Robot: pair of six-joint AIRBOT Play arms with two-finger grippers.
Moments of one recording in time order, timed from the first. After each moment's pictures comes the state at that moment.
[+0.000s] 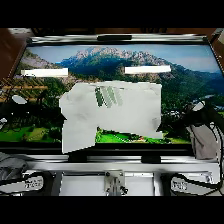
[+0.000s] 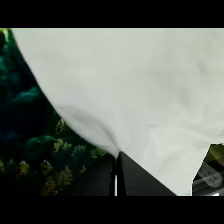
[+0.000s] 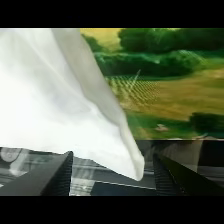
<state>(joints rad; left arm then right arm) 0.18 -1.41 0.92 0.93 -1.16 -1.24 -0.28 -1.43 0.85 -1.14 1.34 1.51</state>
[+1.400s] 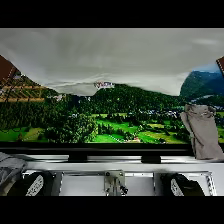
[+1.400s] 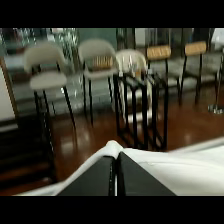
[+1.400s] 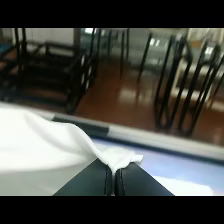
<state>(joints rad) 0.24 -0.77 1.94 0.90 -1.03 -1.18 -0.13 -0.72 1.83 -1.24 1.11 1.28</state>
